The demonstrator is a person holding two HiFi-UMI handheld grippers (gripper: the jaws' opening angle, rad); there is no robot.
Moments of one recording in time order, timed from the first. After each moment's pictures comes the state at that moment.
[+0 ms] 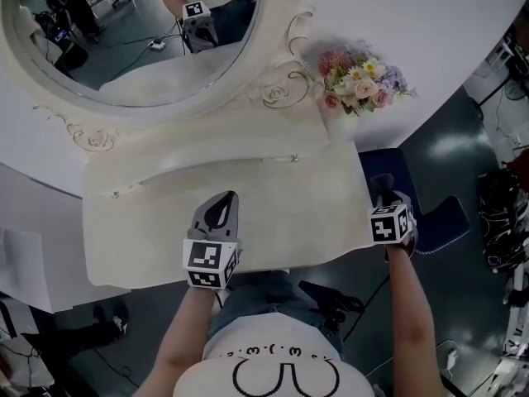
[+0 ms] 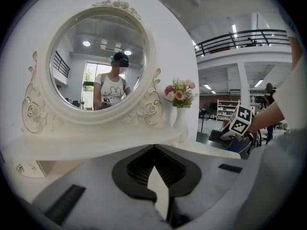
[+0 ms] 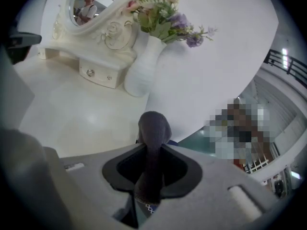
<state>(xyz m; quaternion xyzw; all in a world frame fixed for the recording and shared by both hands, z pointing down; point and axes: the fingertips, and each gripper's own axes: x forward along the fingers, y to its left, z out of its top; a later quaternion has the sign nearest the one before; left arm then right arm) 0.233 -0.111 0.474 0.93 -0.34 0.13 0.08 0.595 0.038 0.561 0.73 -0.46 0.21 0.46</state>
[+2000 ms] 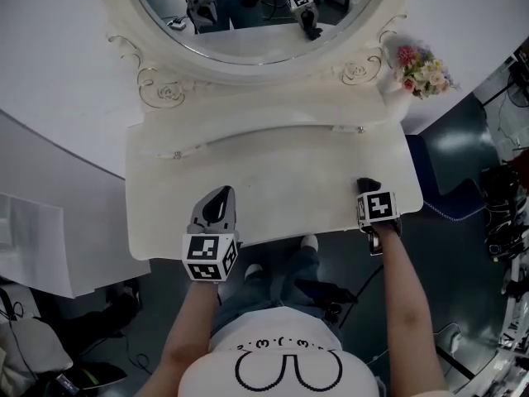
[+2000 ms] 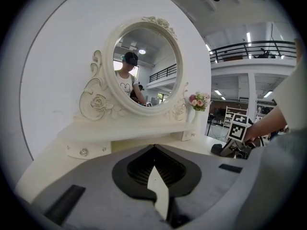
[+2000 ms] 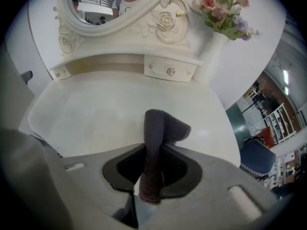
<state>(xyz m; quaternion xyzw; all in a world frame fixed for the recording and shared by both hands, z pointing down) -0.019 -0.120 0.476 0.91 -0.38 0.12 0.14 0.322 0.028 0.601 0.66 -0.48 0.40 0.41</state>
